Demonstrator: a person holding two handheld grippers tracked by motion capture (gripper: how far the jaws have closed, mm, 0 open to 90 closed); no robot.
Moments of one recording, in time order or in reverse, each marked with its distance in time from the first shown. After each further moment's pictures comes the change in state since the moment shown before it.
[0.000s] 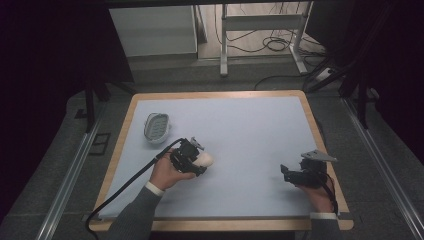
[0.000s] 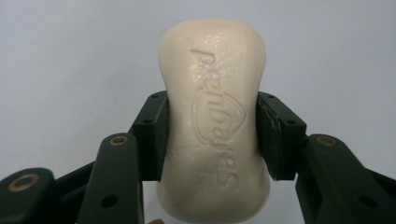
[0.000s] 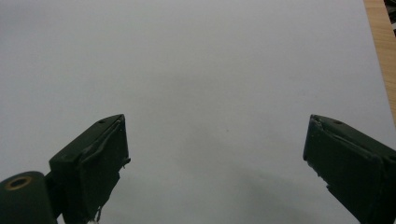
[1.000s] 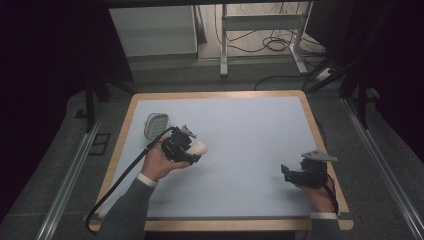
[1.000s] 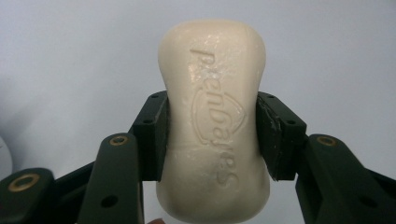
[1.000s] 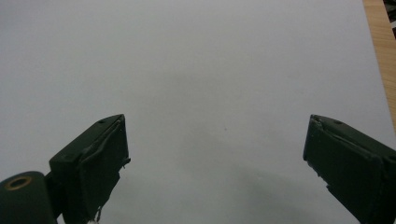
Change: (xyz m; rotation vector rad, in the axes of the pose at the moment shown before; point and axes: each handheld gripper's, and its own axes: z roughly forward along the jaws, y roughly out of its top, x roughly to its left) left arm 0.018 0.010 -0.033 -0.051 0.050 -0.006; right arm -0.001 0.000 0.000 0.005 -0.003 0.005
